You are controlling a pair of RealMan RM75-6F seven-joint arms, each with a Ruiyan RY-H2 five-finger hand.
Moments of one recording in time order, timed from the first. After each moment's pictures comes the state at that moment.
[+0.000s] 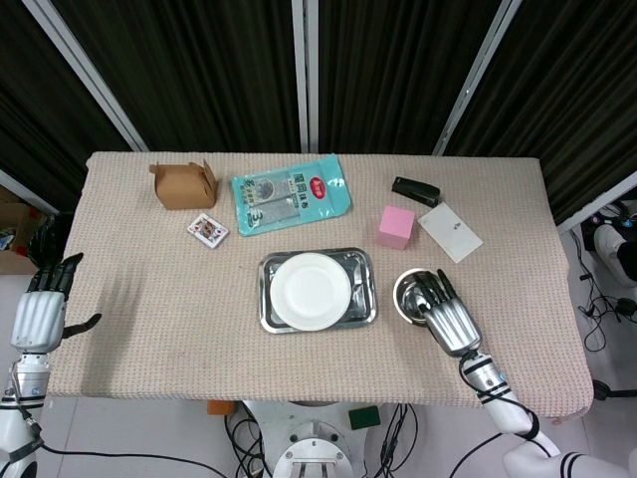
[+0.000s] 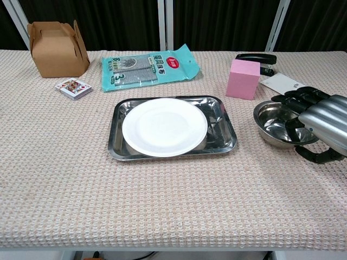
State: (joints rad) left arm -0.18 -1.49 -0.05 -0.96 1.45 1.49 -0.27; right arm 0.37 -1.60 0.01 -1.26 -1.58 1.22 -0.50
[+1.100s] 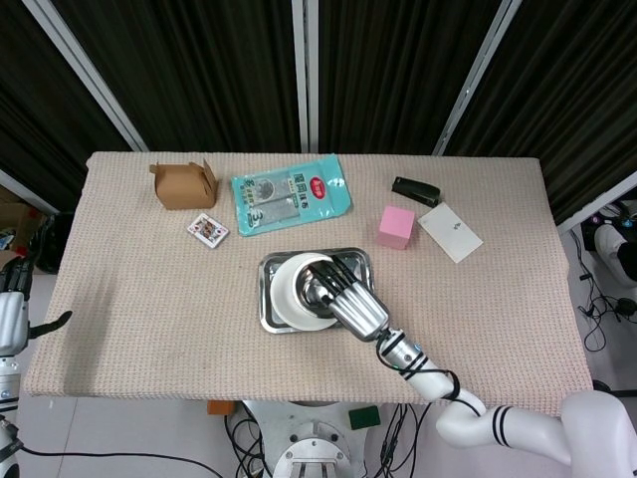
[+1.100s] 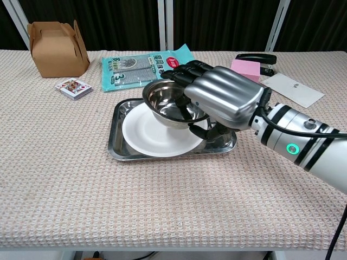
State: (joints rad) left arm -0.14 -1.45 -0.12 -0.93 1.39 1.47 -0.38; right arm 0.66 -1.80 0.14 -1.30 -1.63 1.06 -0.51
